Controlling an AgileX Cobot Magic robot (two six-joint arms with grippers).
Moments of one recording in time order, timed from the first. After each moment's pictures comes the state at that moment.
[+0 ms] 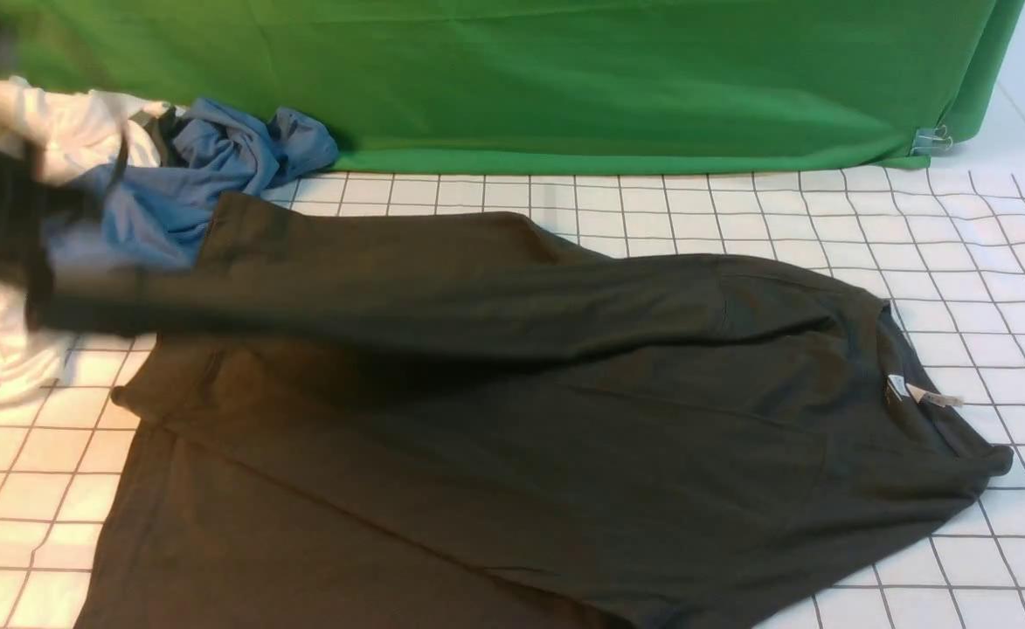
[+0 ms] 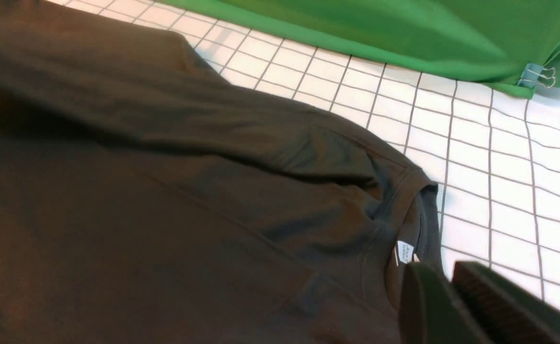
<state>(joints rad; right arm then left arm) 0.24 0.65 -0.54 0.11 0.31 -0.21 0.15 1.48 -1.21 -0.07 0.98 0.04</state>
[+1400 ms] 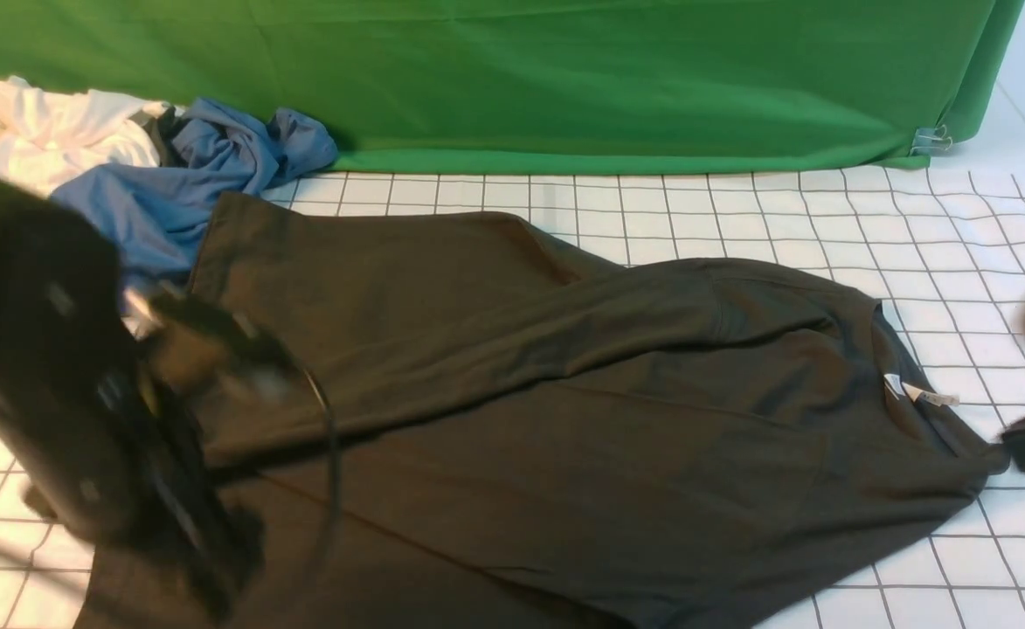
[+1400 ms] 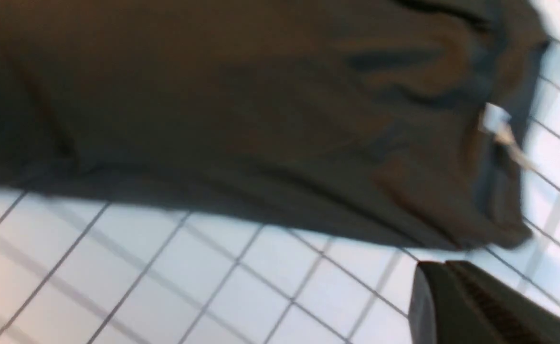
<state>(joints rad) 0.39 0.98 -0.90 0.10 0.88 -0.38 -0.40 1.37 -0.90 0.03 1.10 0.15</state>
